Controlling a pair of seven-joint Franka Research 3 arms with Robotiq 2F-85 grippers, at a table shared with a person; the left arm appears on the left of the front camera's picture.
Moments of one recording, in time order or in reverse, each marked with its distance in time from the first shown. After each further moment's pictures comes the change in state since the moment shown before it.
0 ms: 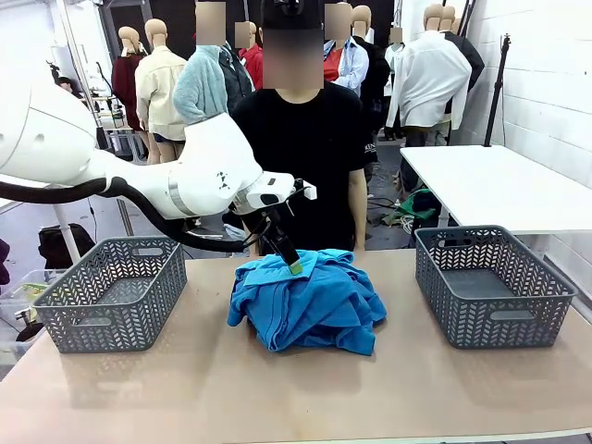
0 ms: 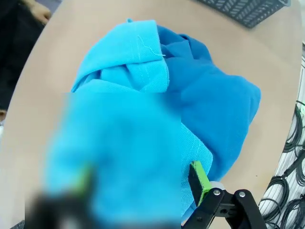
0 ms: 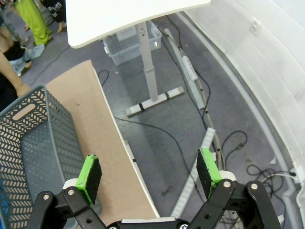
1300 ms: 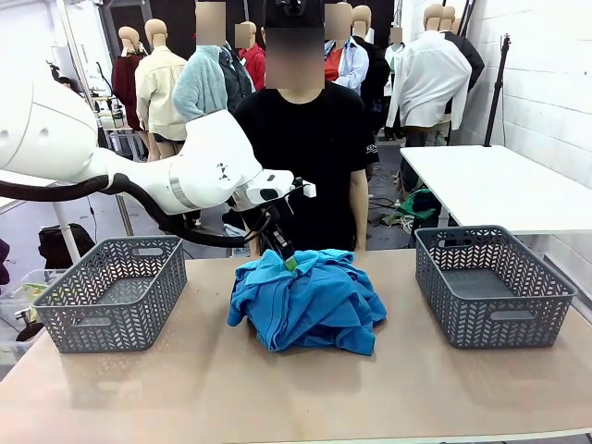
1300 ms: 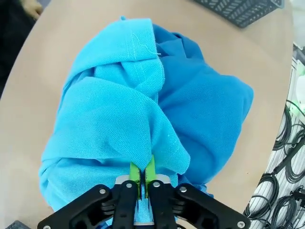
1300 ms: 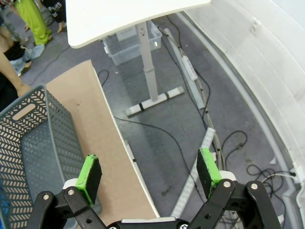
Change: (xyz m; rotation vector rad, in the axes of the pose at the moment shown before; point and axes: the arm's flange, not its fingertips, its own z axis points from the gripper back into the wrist) left arm 0.002 0.007 0.001 -0.059 0.014 0.024; right arm 0.000 0.000 0.000 0.000 0.000 0.000
